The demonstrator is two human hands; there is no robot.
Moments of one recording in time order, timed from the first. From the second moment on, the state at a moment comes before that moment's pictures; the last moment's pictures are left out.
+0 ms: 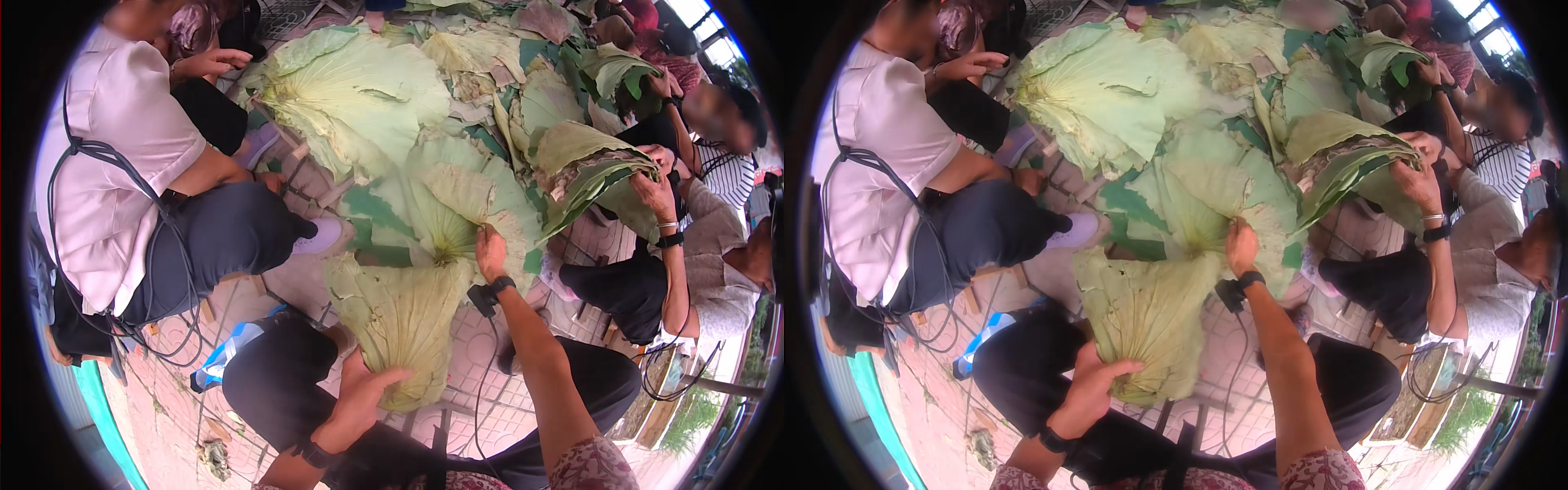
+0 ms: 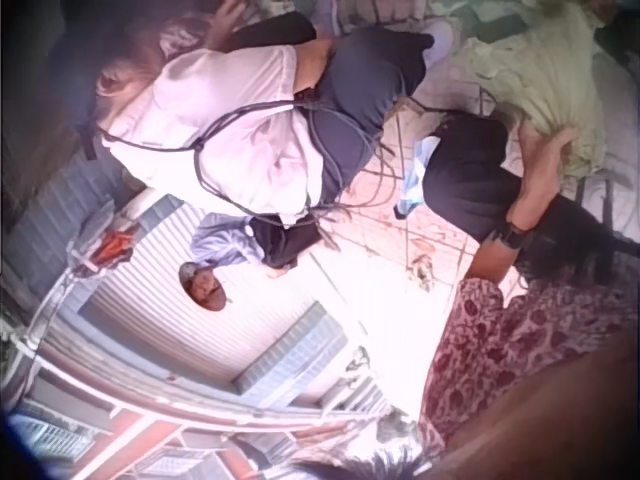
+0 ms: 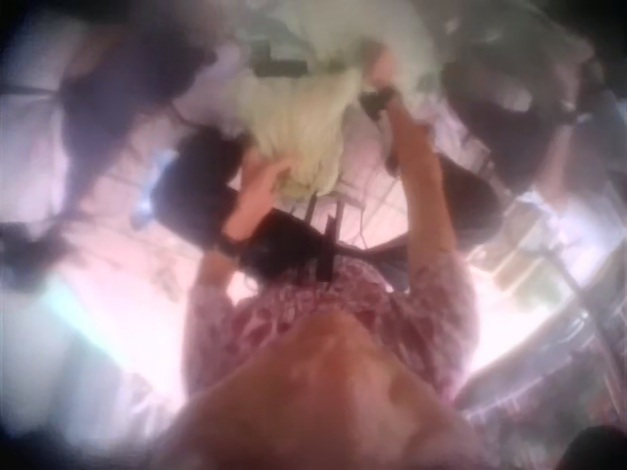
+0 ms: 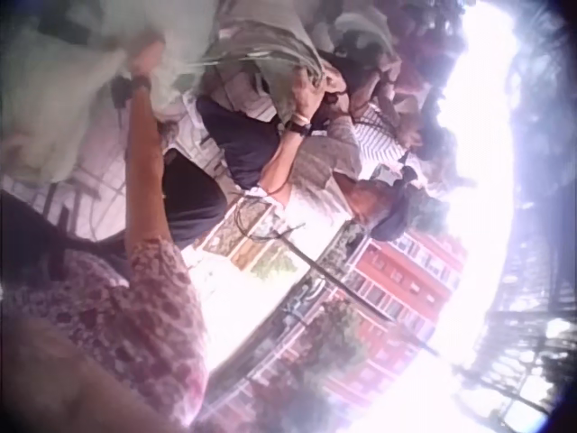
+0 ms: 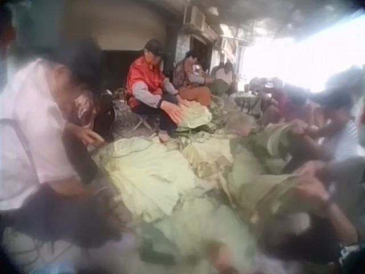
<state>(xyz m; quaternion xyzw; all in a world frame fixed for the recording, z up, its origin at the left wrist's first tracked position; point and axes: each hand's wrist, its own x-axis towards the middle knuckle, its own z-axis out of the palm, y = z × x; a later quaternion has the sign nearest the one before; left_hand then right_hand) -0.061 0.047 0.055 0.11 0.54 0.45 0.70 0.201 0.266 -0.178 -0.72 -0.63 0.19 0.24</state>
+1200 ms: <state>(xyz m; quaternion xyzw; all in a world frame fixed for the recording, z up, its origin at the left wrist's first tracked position) -0.037 0.028 0.039 0.28 0.44 0.49 0.69 0.126 0.020 0.060 -0.58 -0.65 0.39 0.30</state>
